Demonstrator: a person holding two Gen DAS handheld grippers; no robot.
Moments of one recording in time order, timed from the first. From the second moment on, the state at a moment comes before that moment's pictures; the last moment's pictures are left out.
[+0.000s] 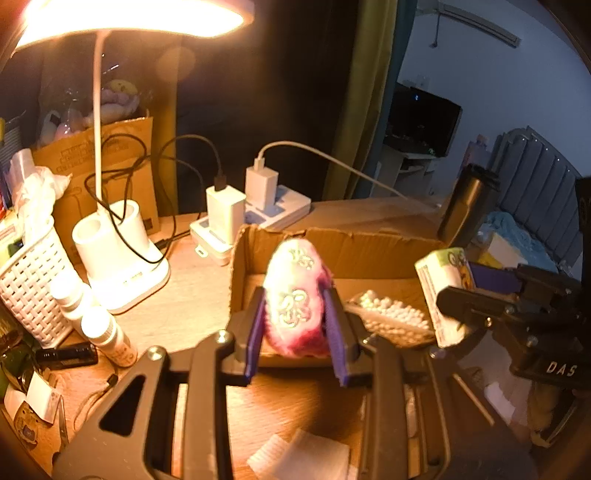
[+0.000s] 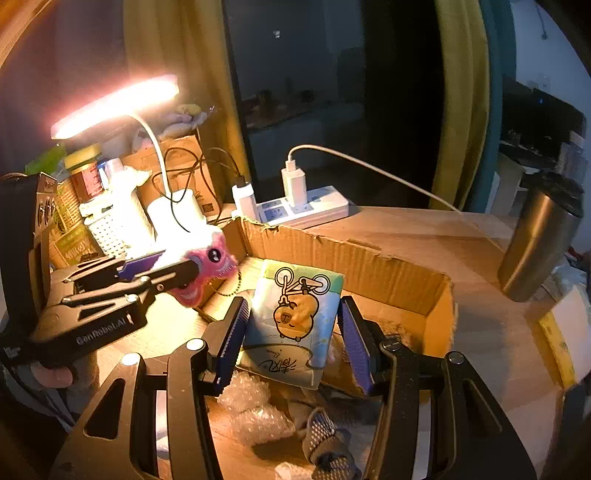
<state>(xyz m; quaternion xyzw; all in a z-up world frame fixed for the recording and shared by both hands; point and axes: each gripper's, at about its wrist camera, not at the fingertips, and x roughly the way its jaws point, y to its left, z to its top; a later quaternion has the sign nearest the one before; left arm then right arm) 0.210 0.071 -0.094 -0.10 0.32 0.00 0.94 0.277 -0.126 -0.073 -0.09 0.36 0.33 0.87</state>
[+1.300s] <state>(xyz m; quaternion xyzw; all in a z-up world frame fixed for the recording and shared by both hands) 0.206 0.102 -0.115 -0.15 0.34 0.01 0.93 0.316 -0.056 -0.097 -0.12 0.38 0.33 0.85</state>
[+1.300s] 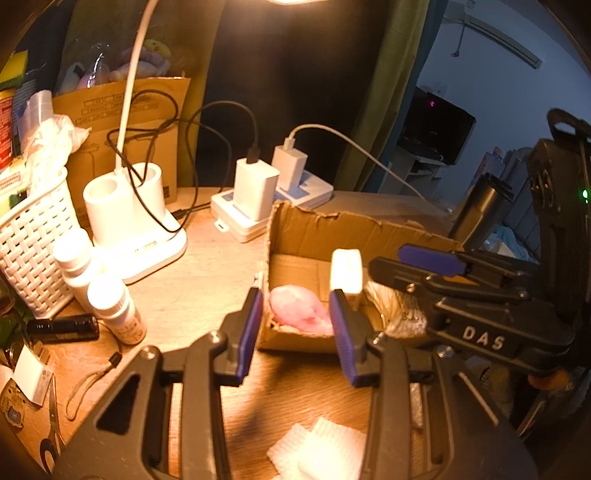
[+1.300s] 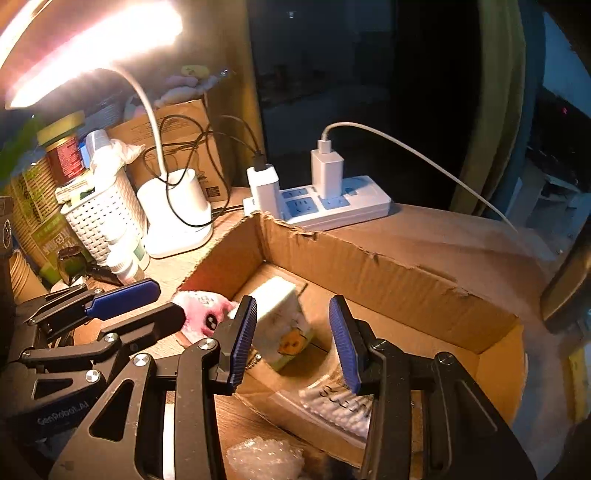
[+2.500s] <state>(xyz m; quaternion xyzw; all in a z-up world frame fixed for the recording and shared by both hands) 0.161 0.060 -0.082 -0.12 0.32 0.01 0.94 0.243 -0.143 -0.064 -0.08 0.36 0.30 0.88</state>
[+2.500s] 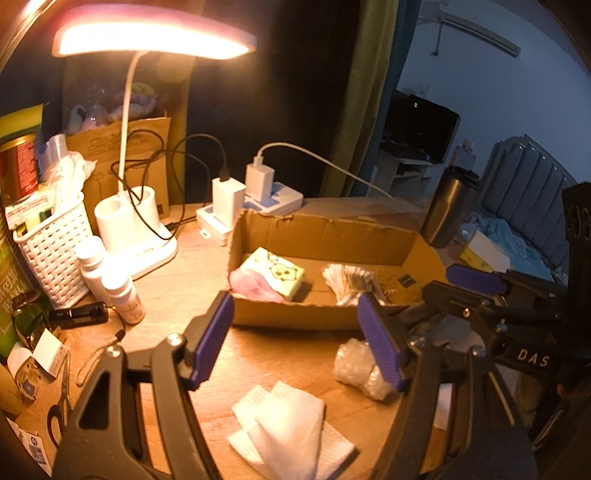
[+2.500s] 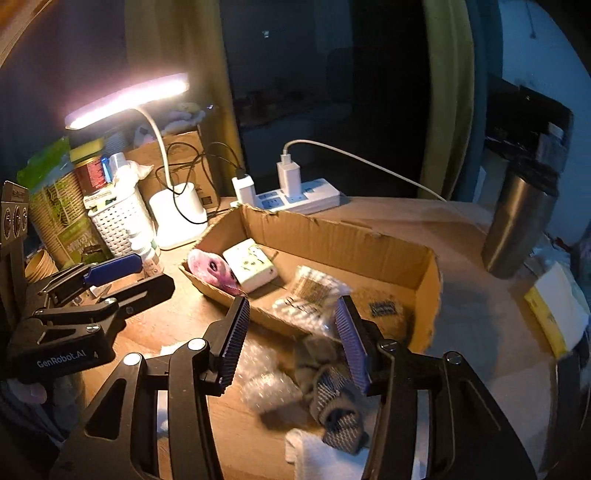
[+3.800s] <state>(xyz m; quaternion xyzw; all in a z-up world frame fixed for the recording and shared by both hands) 0.191 -0.034 -0.142 -0.04 0.43 -0.03 0.90 0.246 -0.225 -0.121 -0.01 0.41 0.28 0.87</state>
